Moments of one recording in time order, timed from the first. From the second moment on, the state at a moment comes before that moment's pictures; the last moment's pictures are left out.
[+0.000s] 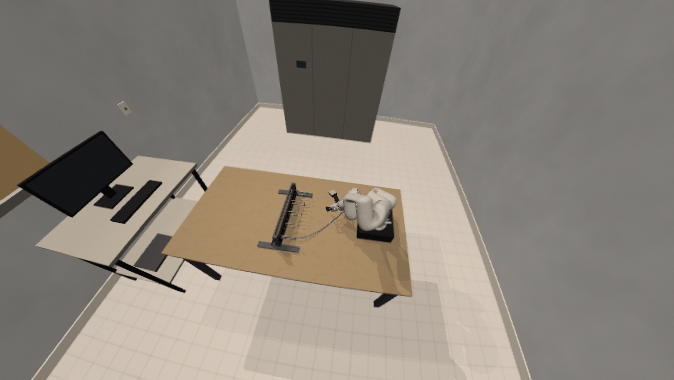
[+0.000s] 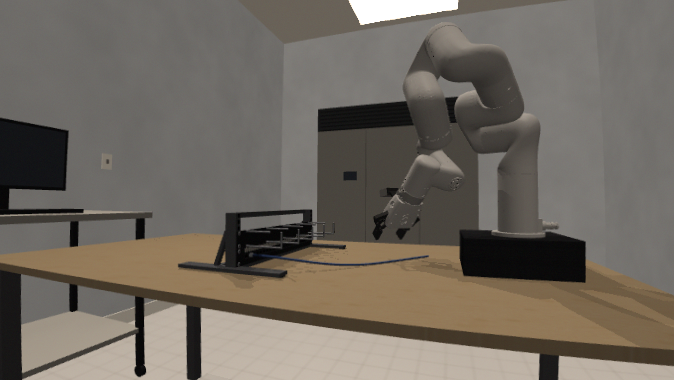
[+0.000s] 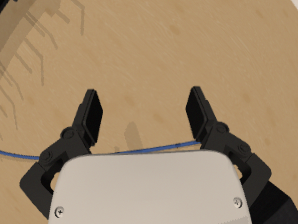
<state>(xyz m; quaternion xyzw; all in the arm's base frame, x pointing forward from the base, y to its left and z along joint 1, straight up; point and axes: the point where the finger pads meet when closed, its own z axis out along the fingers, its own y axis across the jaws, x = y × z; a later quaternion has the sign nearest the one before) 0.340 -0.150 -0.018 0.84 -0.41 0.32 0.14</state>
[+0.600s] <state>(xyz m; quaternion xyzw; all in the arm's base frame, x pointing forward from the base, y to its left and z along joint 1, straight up) 0.432 -0.130 0.079 0.84 -0.32 0.41 0.17</state>
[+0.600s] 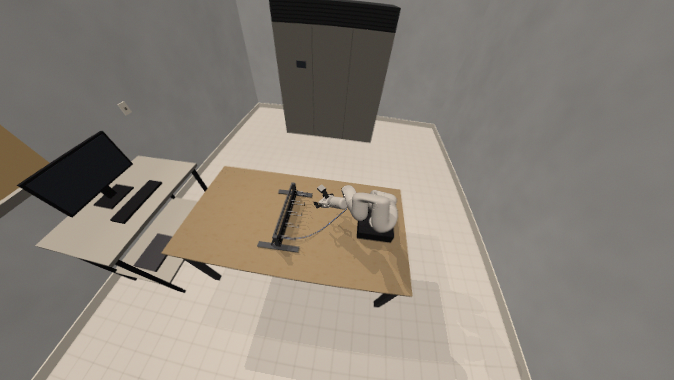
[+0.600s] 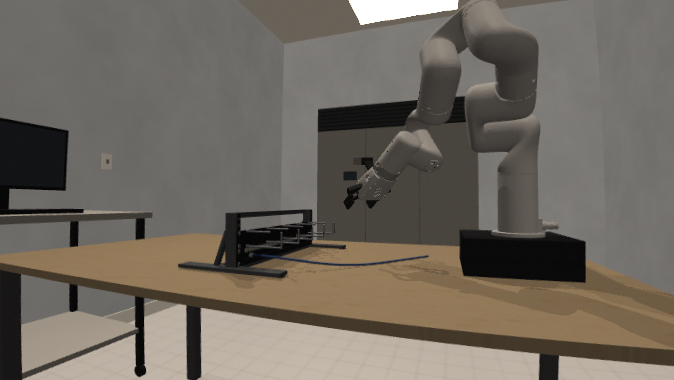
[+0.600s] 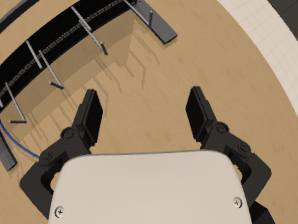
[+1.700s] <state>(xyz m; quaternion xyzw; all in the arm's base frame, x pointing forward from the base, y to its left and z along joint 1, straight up) 0.485 -0.091 0.194 0.83 -0.27 0.44 0.20</state>
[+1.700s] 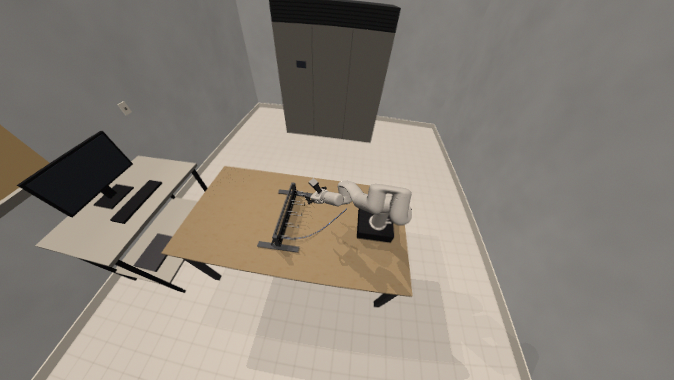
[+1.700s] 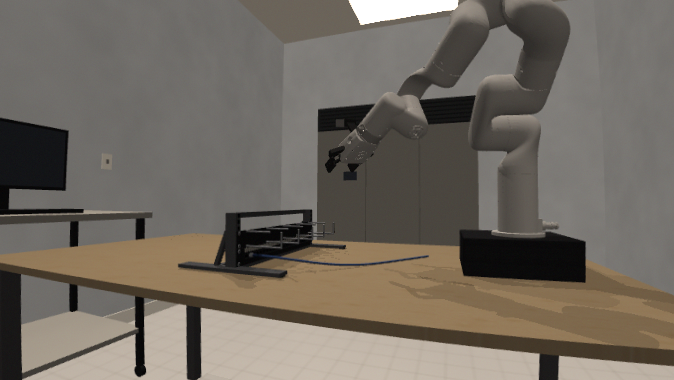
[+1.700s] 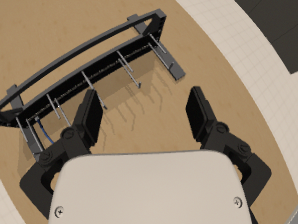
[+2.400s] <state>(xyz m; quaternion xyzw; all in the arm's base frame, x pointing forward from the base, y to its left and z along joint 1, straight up) 0.495 -0.072 0.244 0.84 -0.26 0.44 0.19</state>
